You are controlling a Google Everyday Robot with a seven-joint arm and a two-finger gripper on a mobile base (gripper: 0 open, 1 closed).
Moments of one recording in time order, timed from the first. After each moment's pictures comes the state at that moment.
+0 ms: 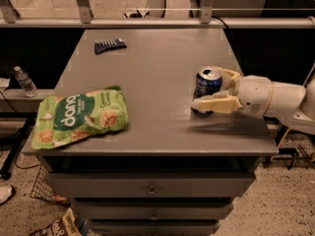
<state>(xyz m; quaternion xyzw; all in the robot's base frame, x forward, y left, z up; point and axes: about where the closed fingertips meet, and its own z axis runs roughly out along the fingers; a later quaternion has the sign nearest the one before) 0.553 -0.119 0.885 -0.42 0.59 0.38 0.57</state>
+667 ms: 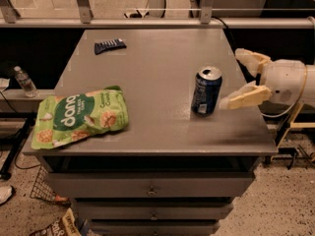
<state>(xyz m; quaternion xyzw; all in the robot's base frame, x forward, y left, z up) 0.549 -0.165 0.922 -0.45 0.61 0.32 0.57</state>
